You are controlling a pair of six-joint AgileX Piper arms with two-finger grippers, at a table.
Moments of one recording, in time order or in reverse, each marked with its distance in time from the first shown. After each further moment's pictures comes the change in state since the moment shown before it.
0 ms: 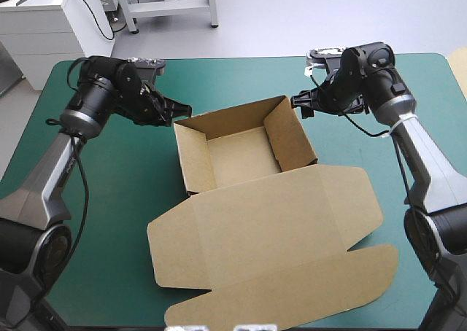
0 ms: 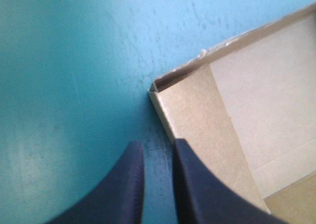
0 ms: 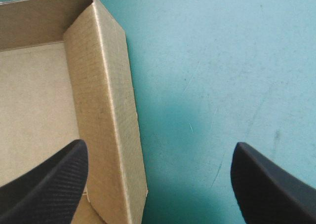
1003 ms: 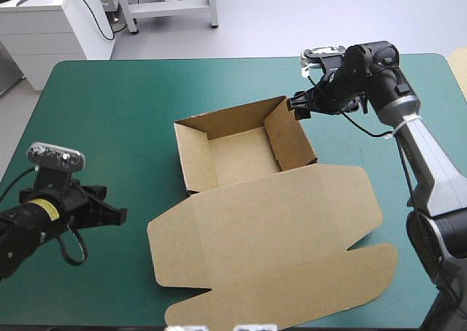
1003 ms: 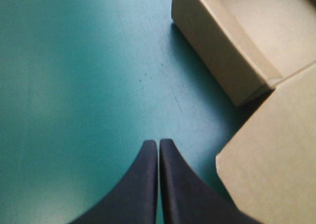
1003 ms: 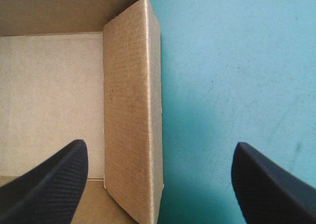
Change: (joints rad) left arm 0.000 -0.959 0.855 0.075 -0.221 0.091; right arm 0.000 -0.016 -0.002 0.089 0.006 -0.115
